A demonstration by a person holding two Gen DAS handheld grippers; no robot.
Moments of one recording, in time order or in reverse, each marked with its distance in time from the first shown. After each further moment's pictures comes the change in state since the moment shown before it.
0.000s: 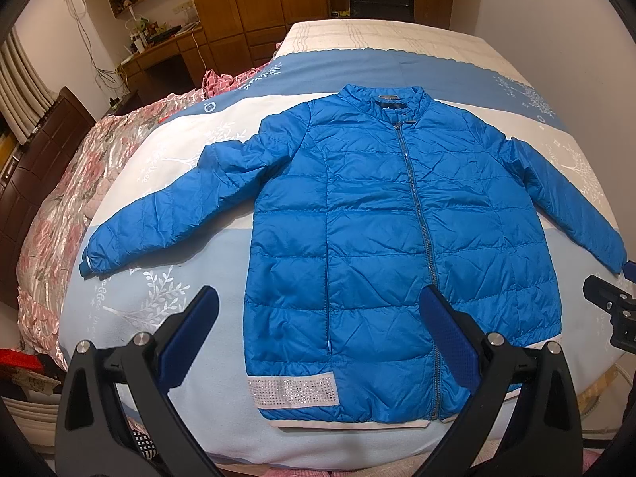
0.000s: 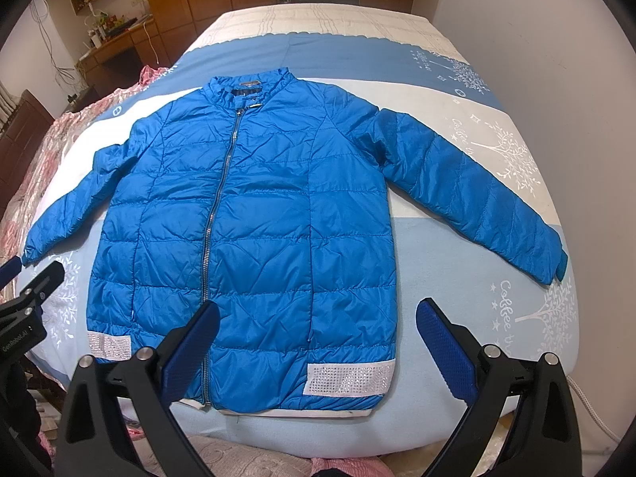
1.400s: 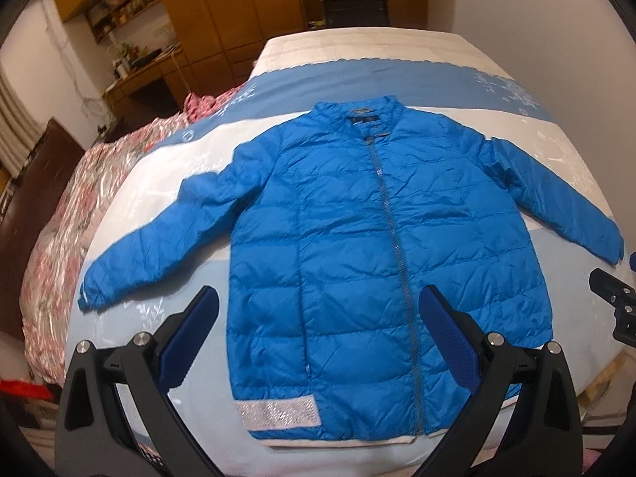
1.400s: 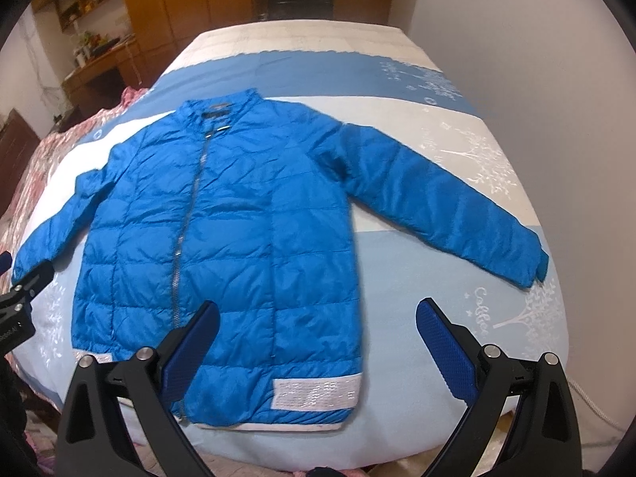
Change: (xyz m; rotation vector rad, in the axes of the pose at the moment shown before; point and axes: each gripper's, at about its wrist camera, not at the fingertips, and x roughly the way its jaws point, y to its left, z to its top) left arm -0.003 -0.044 0.026 0.101 -0.040 -0.008; right arm -0.005 -0.050 0.001 0.078 -0.070 -0.049
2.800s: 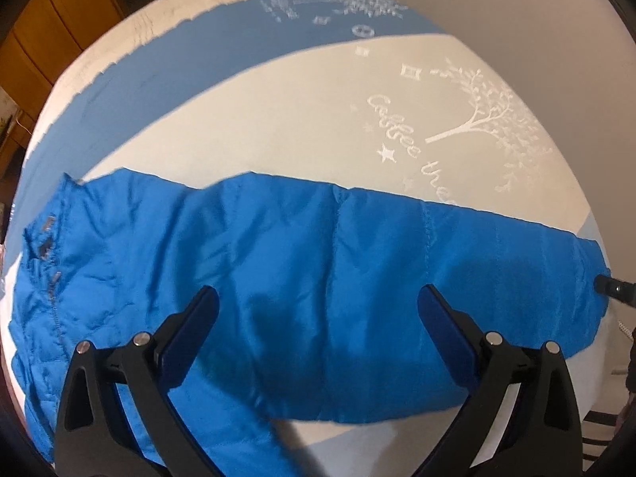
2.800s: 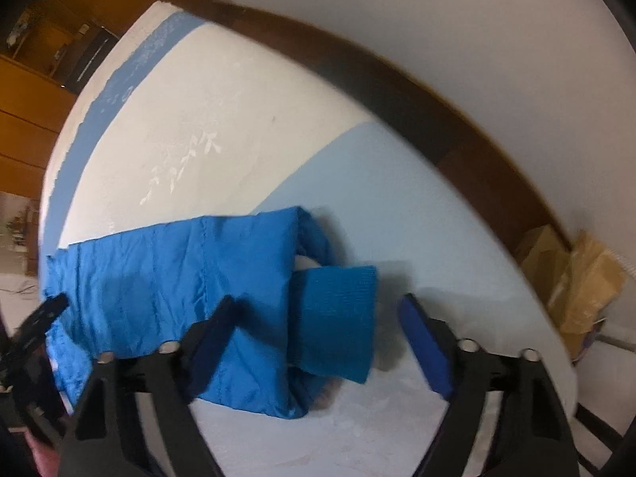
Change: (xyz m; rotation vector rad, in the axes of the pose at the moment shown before) left arm 0.216 -0.385 0.153 0.344 0.220 -0.277; right arm 0.221 -0.447 0.007 0.676 0.274 0.194
